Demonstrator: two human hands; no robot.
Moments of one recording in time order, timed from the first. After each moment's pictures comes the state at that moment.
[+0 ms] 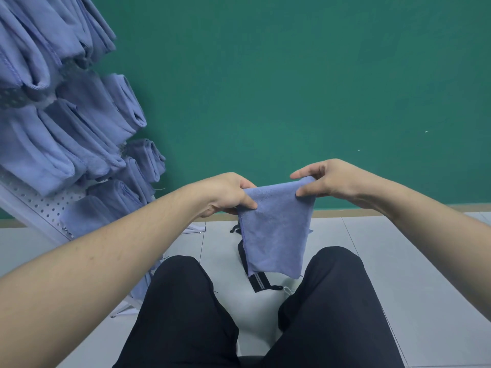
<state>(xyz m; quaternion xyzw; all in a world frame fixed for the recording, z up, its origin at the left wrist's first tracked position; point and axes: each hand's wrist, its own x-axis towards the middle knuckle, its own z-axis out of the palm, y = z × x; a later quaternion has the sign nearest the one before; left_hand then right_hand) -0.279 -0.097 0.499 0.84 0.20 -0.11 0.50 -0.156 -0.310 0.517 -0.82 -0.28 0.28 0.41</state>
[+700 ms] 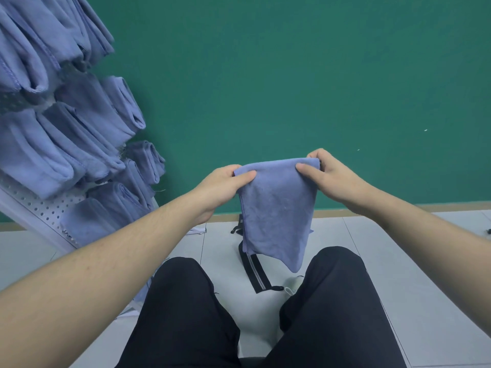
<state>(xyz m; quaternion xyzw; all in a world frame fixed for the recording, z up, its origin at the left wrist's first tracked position) -0.279 -0.091 0.487 0.79 0.20 0.05 0.57 -0.157 -0.304 0.499 -0.83 -0.28 0.15 0.46</state>
